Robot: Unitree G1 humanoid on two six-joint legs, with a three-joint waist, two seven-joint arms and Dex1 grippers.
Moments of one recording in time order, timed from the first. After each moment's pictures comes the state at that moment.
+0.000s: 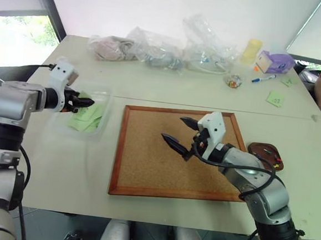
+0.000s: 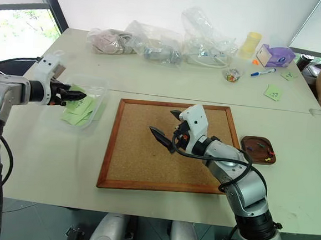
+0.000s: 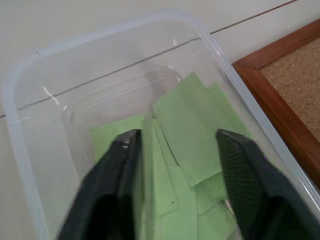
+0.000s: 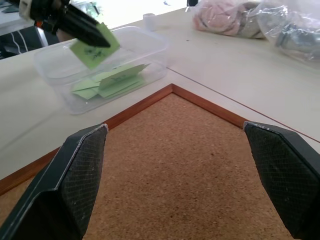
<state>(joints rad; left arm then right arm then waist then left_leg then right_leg) -0.79 0.86 -0.04 0.35 -0.25 0.89 -0.86 -0.25 -0.43 0.13 -0.50 0.47 0.61 0.44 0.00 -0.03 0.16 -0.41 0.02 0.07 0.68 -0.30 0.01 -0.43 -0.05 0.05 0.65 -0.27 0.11</state>
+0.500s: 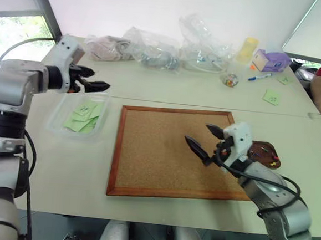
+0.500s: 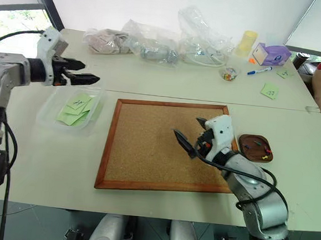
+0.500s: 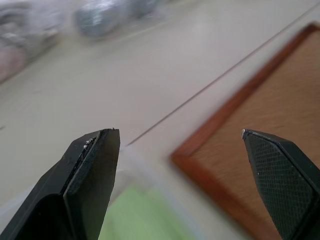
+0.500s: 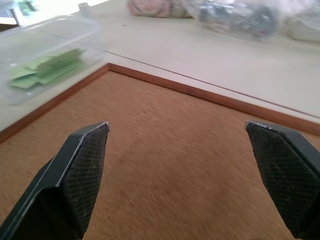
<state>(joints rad) -0.88 0.79 -0.01 0.14 -0.38 0.89 -1.00 0.02 -0.45 -0.14 -0.63 0.53 0.65 0.37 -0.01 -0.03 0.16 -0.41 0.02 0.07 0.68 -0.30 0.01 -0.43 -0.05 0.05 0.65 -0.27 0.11</state>
